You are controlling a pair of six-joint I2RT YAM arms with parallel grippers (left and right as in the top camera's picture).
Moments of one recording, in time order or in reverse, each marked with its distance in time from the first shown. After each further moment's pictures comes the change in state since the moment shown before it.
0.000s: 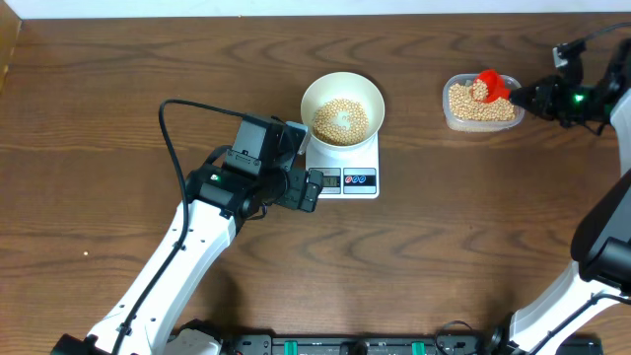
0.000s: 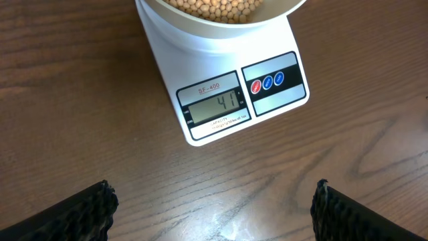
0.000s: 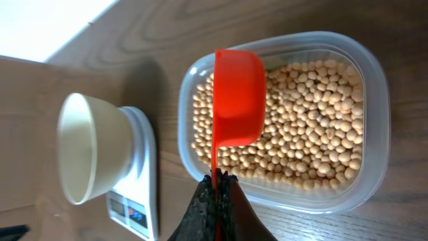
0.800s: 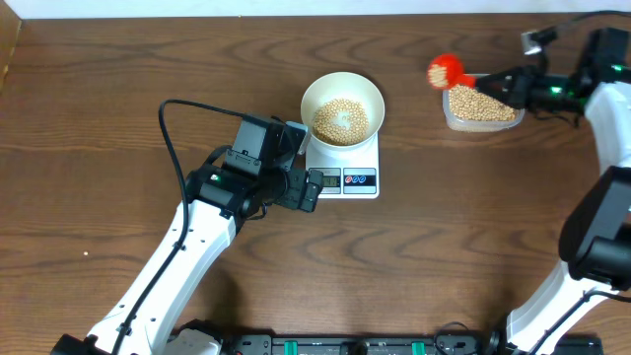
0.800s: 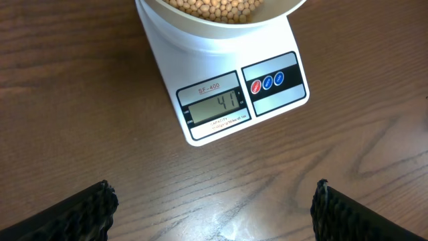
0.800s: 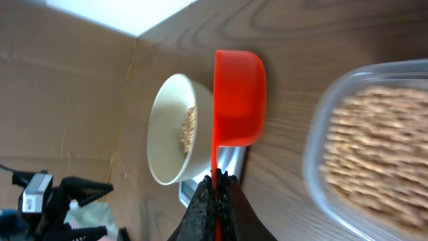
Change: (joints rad) left arm 0.000 0.000 0.000 0.000 0.000 0.000; right arm 0.132 0.000 0.005 0.026 -0.259 0.003
